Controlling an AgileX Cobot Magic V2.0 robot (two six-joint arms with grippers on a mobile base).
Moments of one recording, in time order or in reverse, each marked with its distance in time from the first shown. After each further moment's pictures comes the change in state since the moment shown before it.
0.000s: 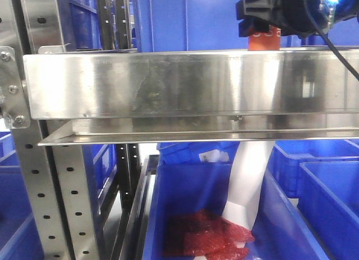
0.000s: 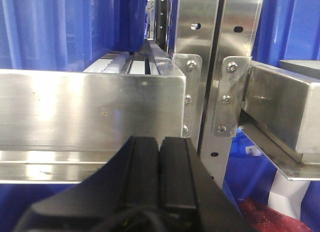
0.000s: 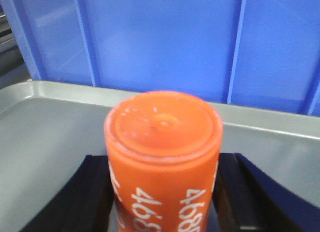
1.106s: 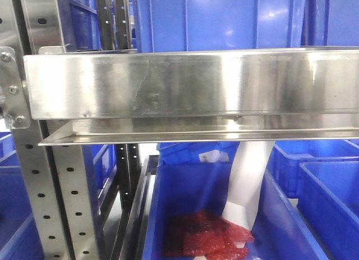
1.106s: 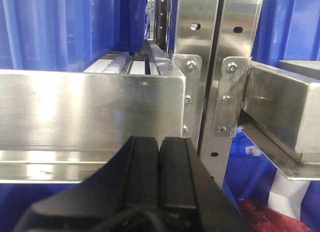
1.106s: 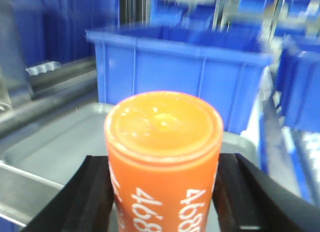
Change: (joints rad) left arm 0.000 0.000 0.000 0.000 0.000 0.000; right arm -0.004 -1.054 0.255 -0.128 0.585 0.003
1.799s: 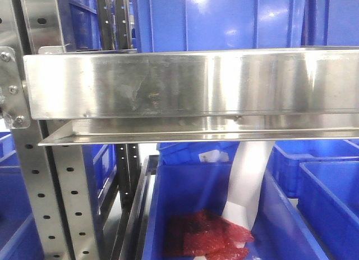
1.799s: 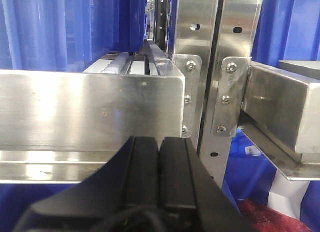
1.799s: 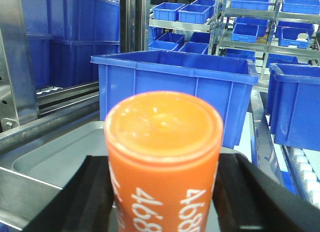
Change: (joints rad) left arm 0.000 0.000 0.000 0.000 0.000 0.000; right arm 0.000 -0.105 0.032 -0.002 0.002 0.000
